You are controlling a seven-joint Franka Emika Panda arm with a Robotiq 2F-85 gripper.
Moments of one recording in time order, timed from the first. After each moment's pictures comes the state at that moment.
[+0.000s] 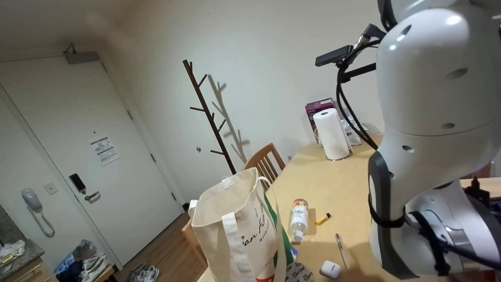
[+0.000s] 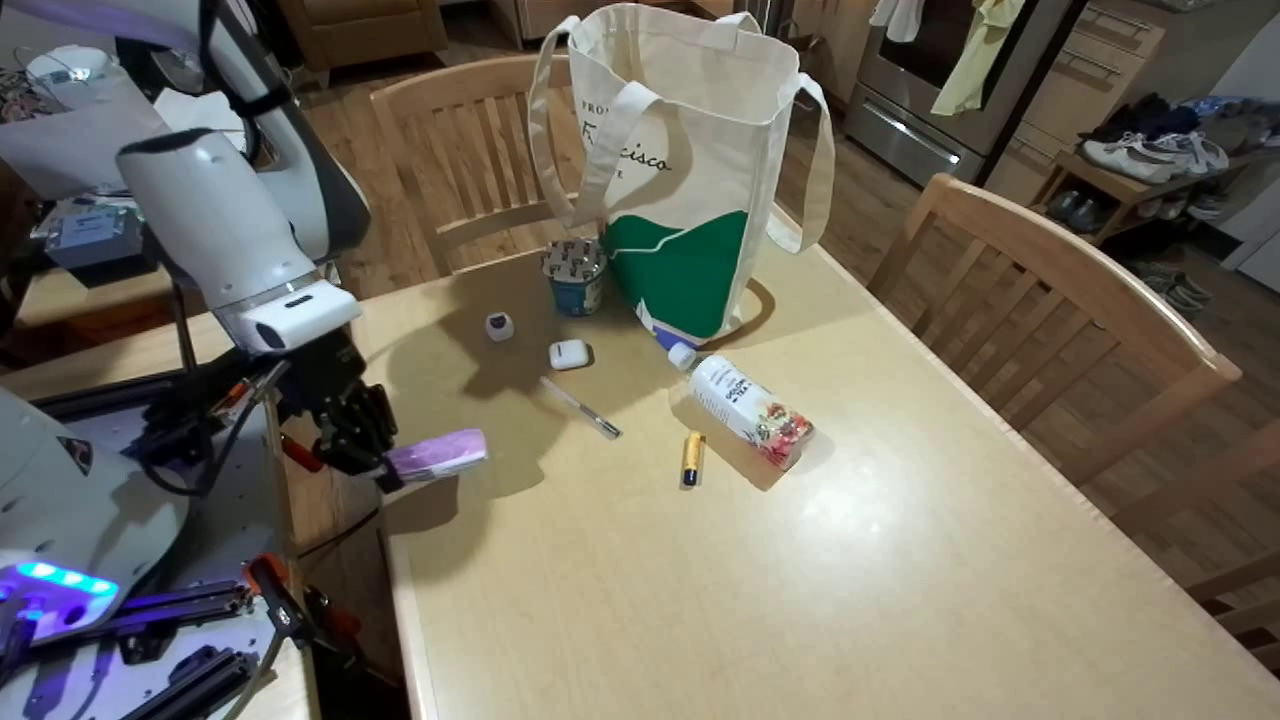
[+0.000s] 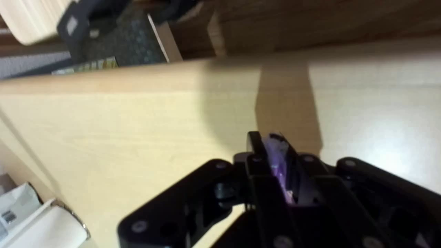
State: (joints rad) arm 0.98 0.54 -0.33 -2.77 1.99 3.46 -1.02
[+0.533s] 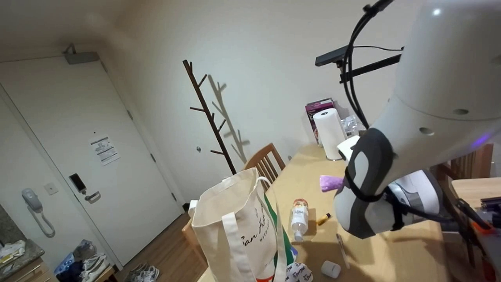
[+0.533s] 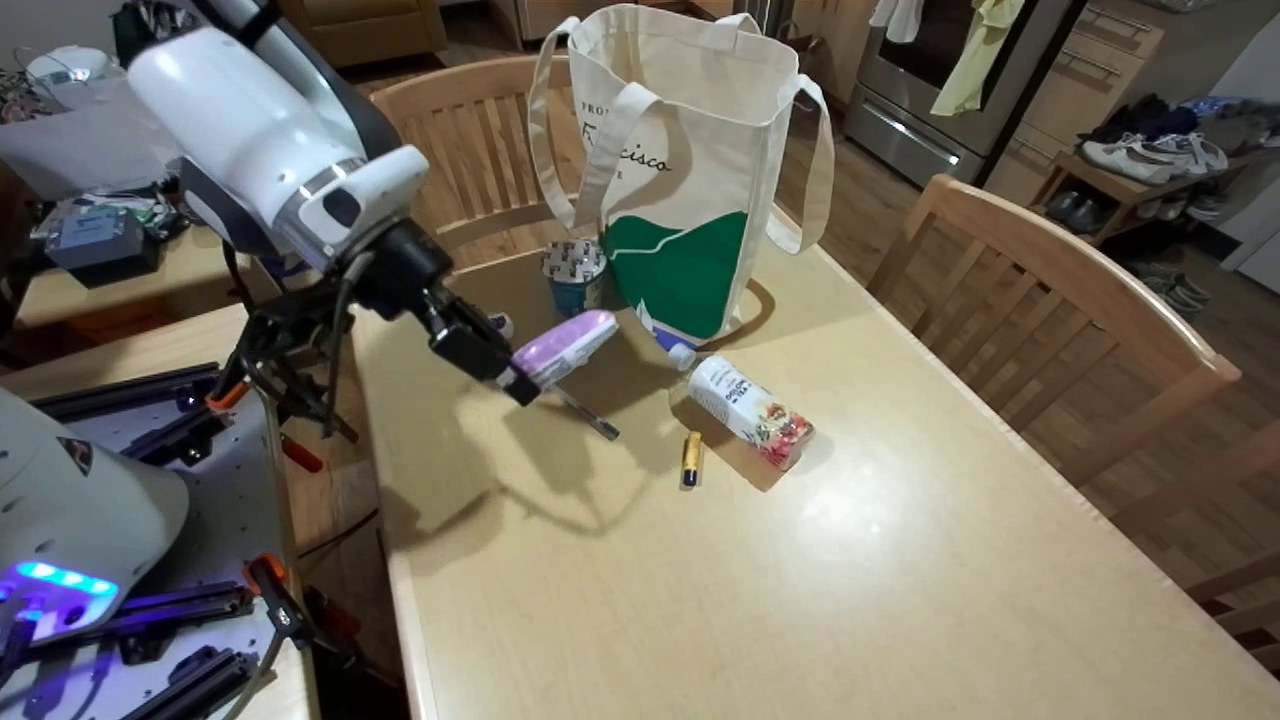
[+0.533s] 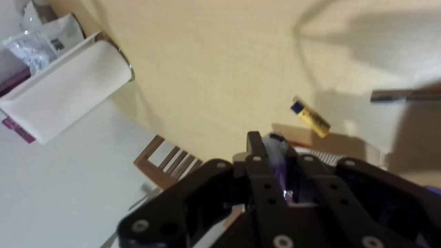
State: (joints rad) arm 1.47 0.64 -1.02 -2.75 1.64 3.46 -1.00
